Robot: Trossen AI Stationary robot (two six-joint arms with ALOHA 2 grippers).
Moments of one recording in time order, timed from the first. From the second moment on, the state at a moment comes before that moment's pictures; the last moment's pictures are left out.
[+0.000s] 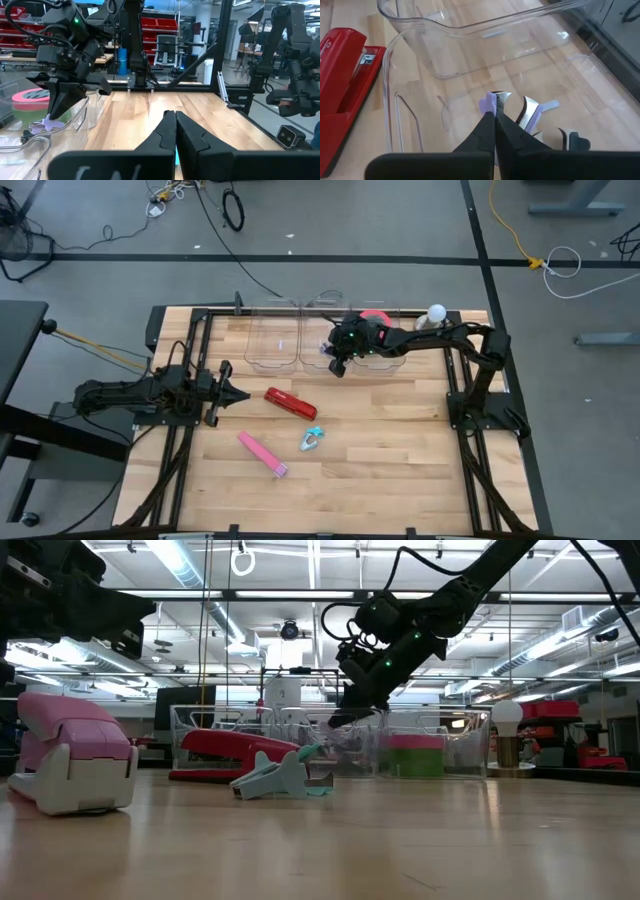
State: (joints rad) left arm 0.04 0.01 0.01 0.06 0.13 -0.07; right arm -0.38 1.82 1.07 0.03 -0.09 -0.01
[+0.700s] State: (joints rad) left arm 0.04 0.01 0.01 0.06 0.13 -0.07; right arm -0.38 1.82 1.07 0.04 -0.03 0.00
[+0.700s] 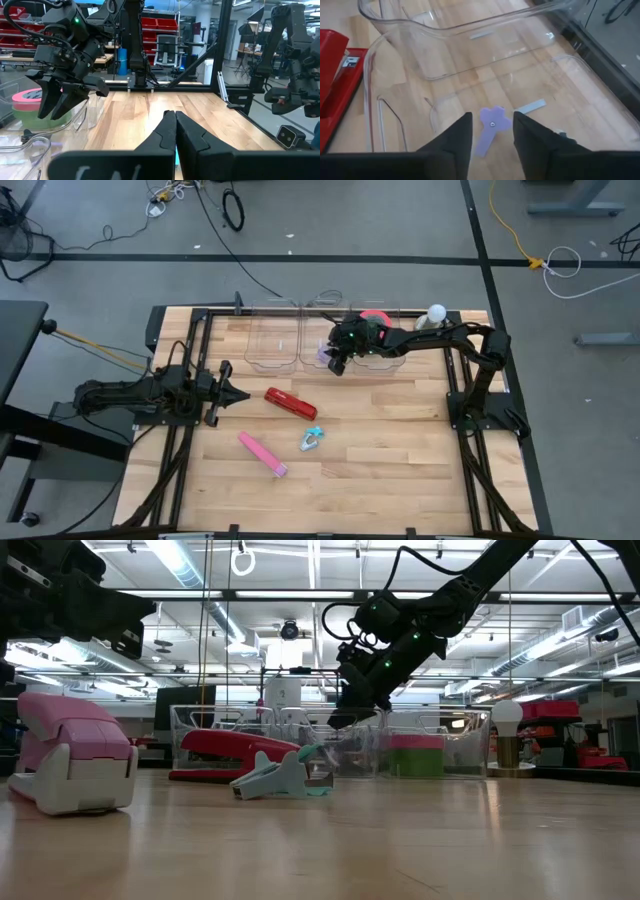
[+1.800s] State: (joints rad) left arm 0.04 0.01 0.01 0.06 0.13 -0.07; right arm -0.21 1.60 1.17 -0.09 -0.04 -0.11
